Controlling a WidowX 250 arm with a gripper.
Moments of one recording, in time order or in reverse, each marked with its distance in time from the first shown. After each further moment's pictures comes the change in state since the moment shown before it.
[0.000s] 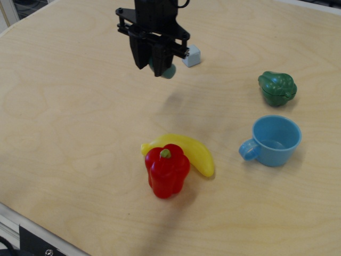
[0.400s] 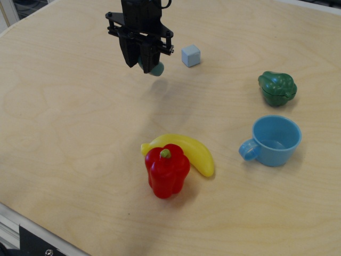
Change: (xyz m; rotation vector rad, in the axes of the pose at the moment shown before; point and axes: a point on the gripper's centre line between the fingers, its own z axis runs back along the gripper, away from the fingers) arm 0.019 0.028 -0.027 -0.036 0.013 0.030
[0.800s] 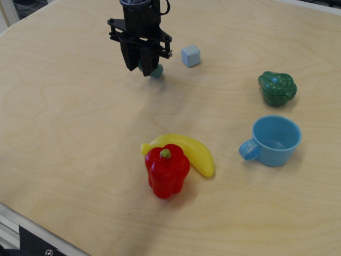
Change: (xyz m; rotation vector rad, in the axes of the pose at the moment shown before) arm 0.009 0.003 -0.017 -0.004 0.031 -0.001
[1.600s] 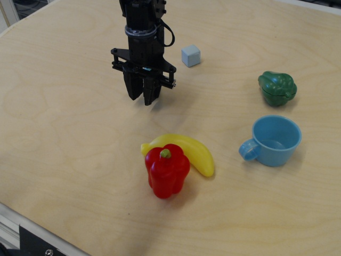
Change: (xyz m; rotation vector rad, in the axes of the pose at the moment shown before) arm -0.029 -0.018 -0.021 -0.001 0.079 0.031
